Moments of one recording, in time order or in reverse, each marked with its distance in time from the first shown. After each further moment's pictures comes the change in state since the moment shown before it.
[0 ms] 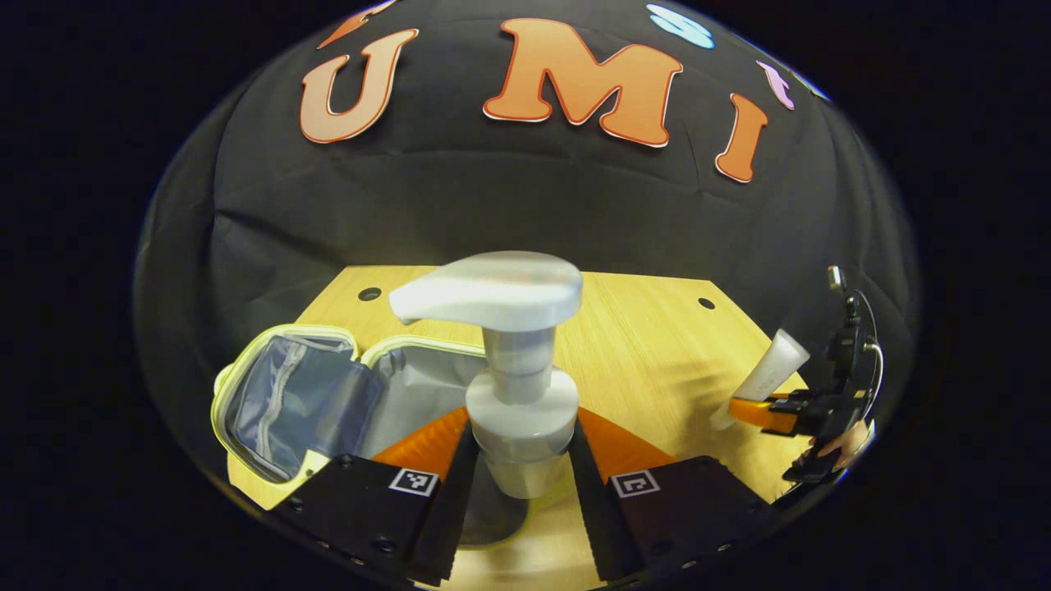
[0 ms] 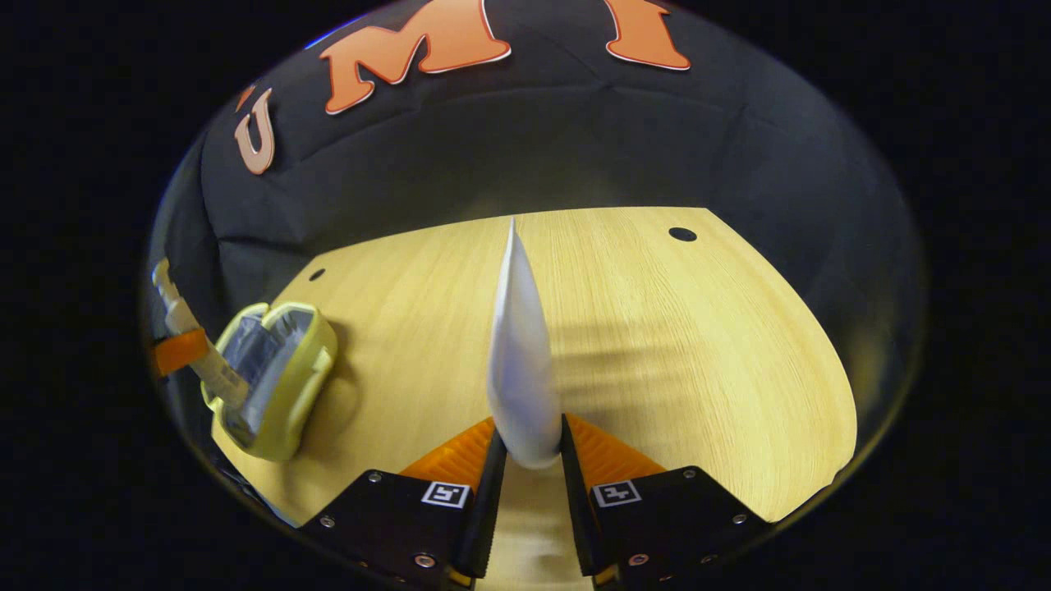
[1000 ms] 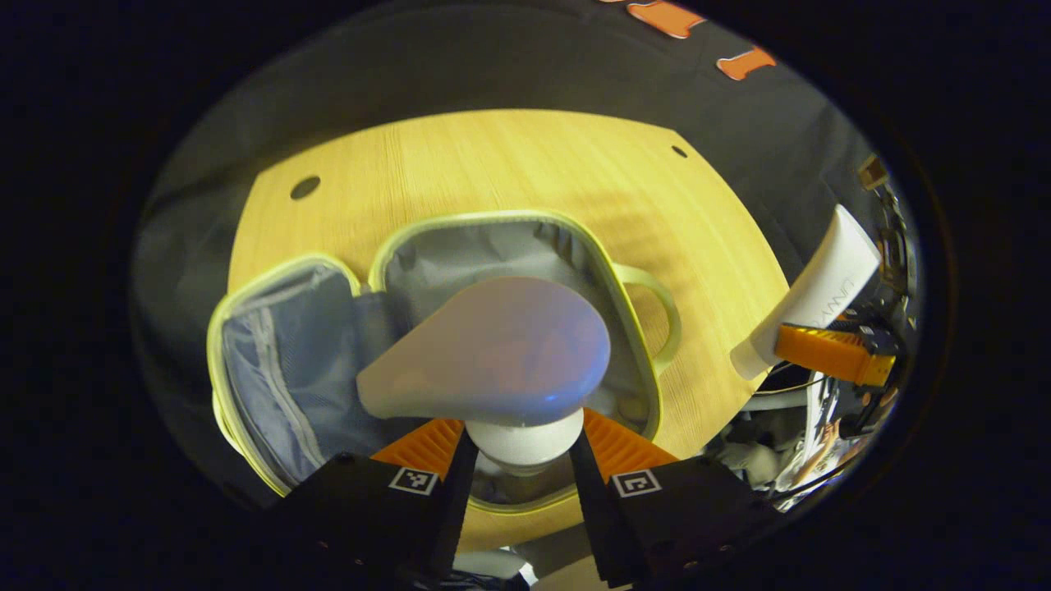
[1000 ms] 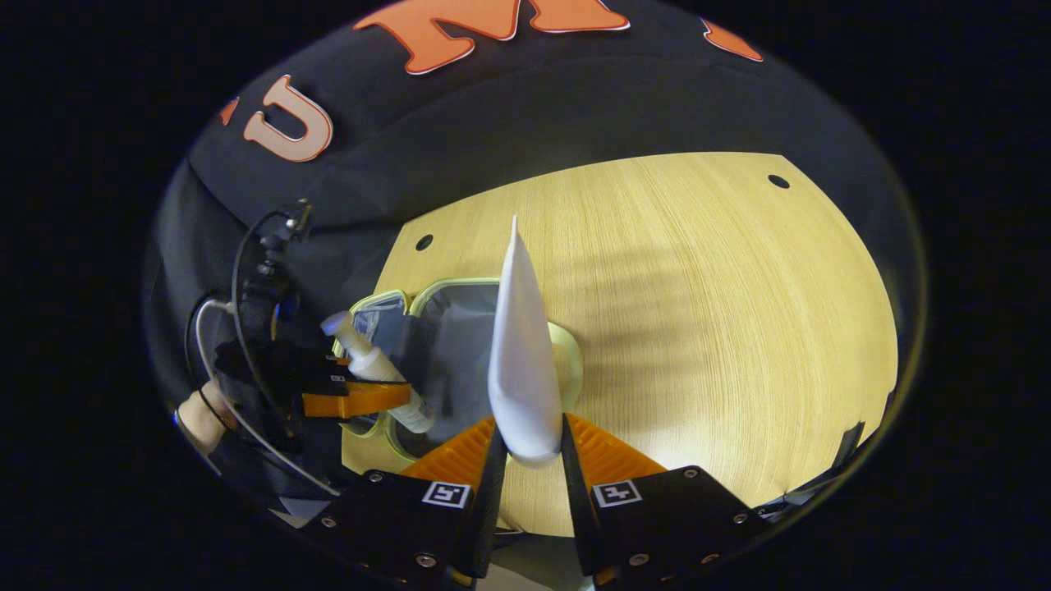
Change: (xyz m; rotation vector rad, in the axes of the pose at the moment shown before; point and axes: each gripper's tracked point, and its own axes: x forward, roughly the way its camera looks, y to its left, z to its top) left arm 0.015 0.089 -0.058 0.137 0.744 -0.304; right arm -0.073 0.232 -0.007 0.109 0.300 0.163
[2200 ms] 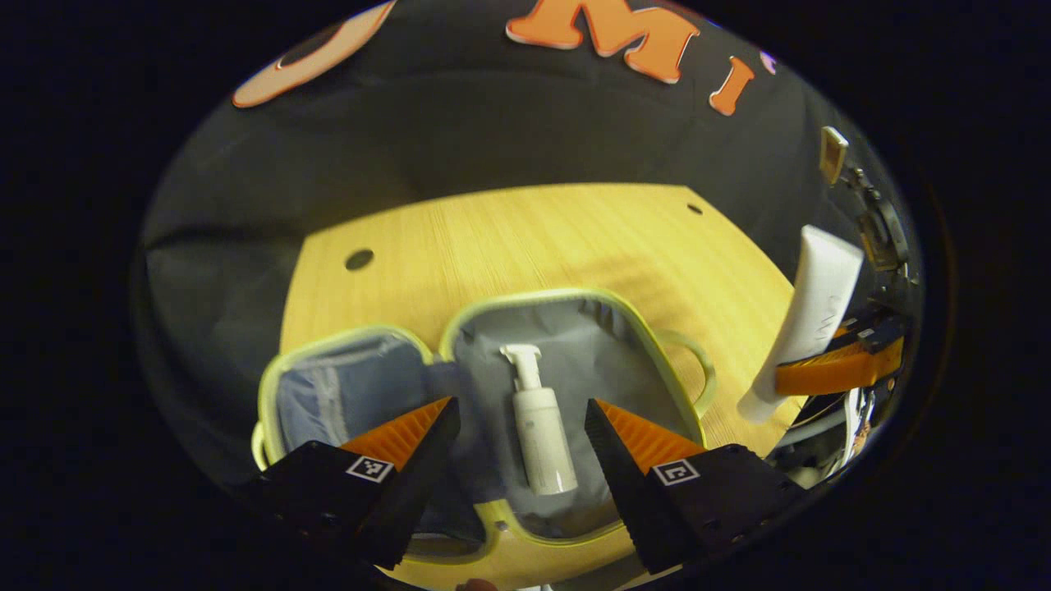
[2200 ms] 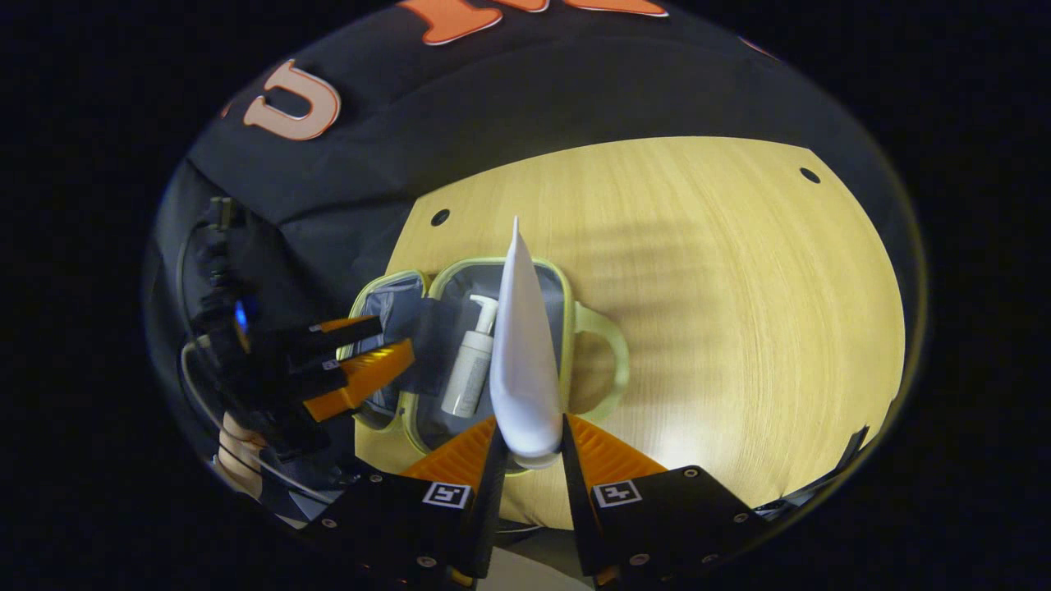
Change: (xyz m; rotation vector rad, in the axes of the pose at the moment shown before) left arm -0.059 0.042 0.047 0.084 -0.467 0.175; right arm 0.029 0.050 -0.003 -0.049 0.128 0.055
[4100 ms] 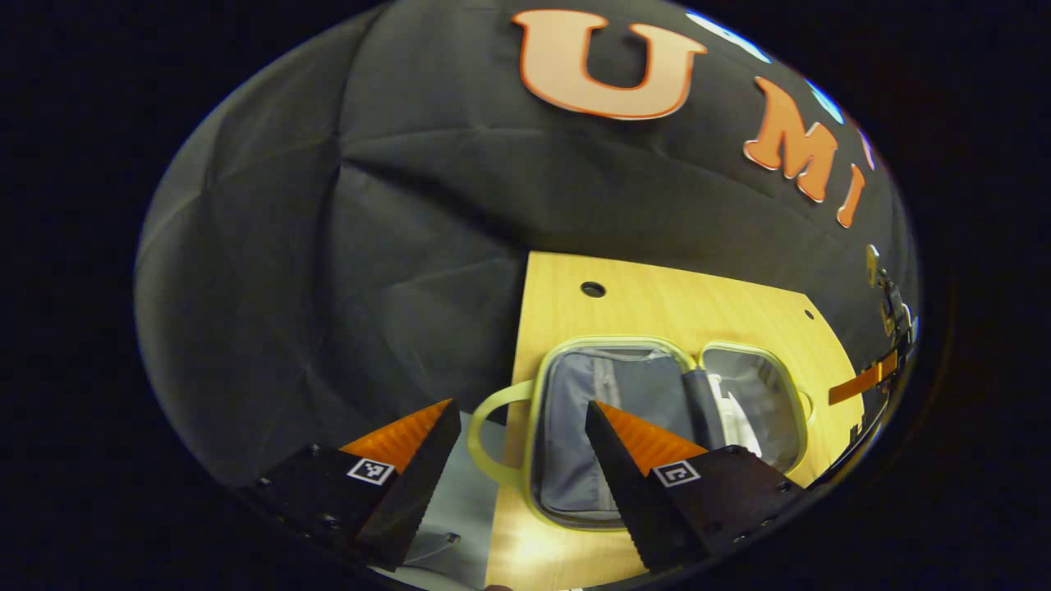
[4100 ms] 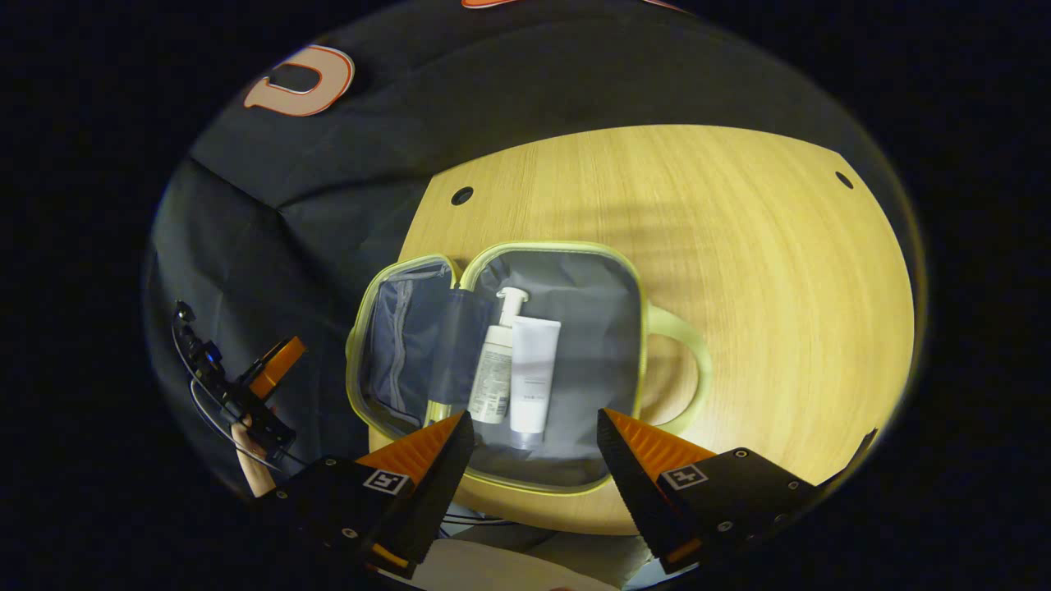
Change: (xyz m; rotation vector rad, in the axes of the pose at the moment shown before) left arm -0.143 0.314 -0.113 -0.361 -0.171 0.328; right arm 0.017 0.022 0.013 -0.016 0.034 -0.013
